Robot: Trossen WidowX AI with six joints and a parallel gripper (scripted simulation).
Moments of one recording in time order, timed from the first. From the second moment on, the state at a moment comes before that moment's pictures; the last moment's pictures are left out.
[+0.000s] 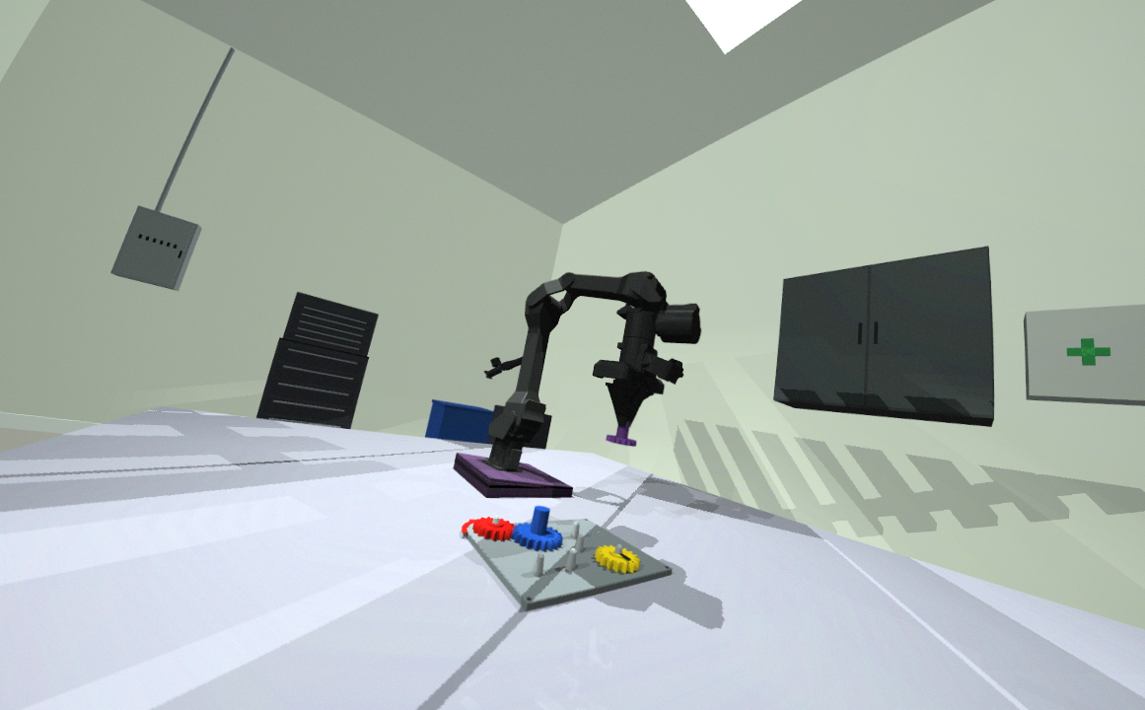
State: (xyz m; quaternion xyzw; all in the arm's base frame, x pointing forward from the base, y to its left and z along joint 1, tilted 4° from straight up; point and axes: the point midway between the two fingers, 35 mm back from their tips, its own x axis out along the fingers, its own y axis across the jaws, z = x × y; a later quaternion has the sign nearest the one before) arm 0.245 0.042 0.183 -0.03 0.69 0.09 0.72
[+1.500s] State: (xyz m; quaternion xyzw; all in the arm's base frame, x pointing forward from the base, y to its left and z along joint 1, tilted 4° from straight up) arm 0.301 -0.053 0.128 -0.03 0.69 0.07 0.72
